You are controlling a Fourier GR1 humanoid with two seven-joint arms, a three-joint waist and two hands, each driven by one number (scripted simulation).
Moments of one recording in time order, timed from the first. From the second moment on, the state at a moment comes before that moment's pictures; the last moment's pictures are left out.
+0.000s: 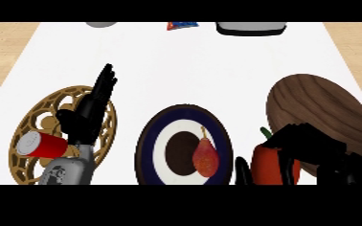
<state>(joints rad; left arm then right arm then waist) -0.15 0.08 -0.07 -1.53 -0.03 0.10 0.07 -0.12 -0.38 0.56 -2.34 0.91 -0.20 0.88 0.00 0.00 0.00</state>
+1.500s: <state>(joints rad) -0.16 0.06 -0.06 -1.54 -0.05 0.09 0.09 -0.18 -0.47 -0.11 -1.49 0.65 -0.12 0.21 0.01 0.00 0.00</state>
